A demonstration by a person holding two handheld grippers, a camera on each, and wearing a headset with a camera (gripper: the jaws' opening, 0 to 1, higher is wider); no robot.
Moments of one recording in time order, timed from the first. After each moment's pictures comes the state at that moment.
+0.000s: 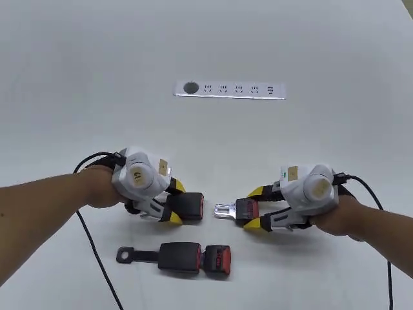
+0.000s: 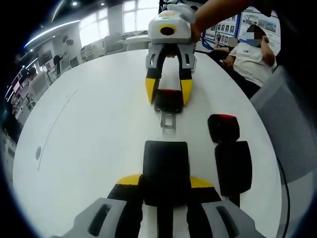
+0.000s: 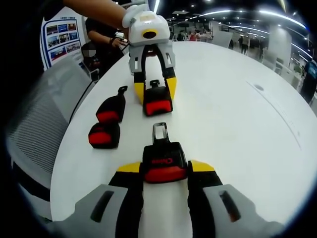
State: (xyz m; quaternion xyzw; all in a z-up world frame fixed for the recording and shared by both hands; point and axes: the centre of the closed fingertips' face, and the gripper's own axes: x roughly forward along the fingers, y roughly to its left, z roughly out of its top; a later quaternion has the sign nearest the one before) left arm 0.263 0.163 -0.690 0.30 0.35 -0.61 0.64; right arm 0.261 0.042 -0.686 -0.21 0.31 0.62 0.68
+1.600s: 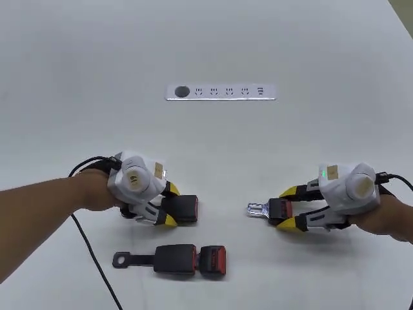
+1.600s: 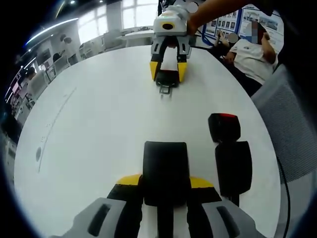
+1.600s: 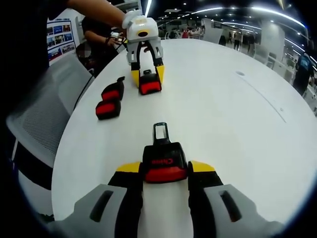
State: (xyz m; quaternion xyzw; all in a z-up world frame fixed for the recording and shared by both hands) left arm 0.260 0.157 -0.690 0.31 0.36 -0.61 0.63; right arm 0.254 -0.031 -0.682 -0.21 0.32 0.60 0.70
